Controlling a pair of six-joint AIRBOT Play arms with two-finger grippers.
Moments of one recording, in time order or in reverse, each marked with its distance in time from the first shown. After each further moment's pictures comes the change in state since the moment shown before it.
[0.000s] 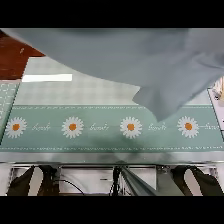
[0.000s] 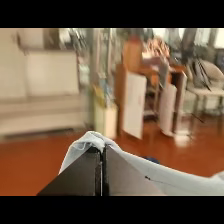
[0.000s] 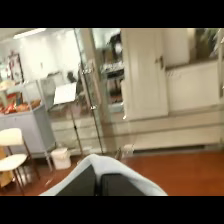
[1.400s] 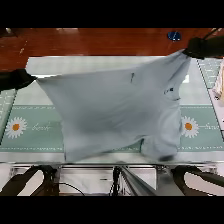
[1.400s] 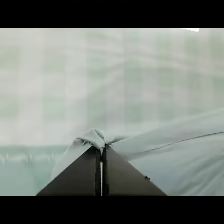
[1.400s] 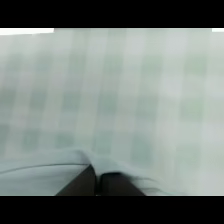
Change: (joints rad) left arm -0.320 -0.318 -0.738 0.464 0.086 -0.107; right arm 0.264 -0.652 -0.248 -0.336 0.081 -0.076
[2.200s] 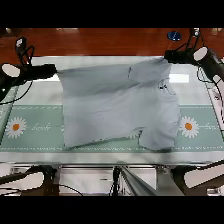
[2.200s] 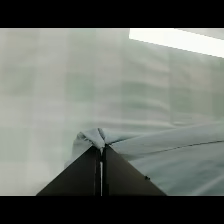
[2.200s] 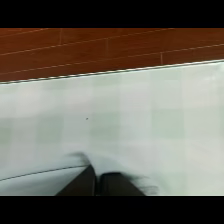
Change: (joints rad) left arm -0.149 -0.441 0.059 -0.007 0.446 0.080; right arm 0.027 -0.399 -0.011 -0.002 -0.511 -0.060
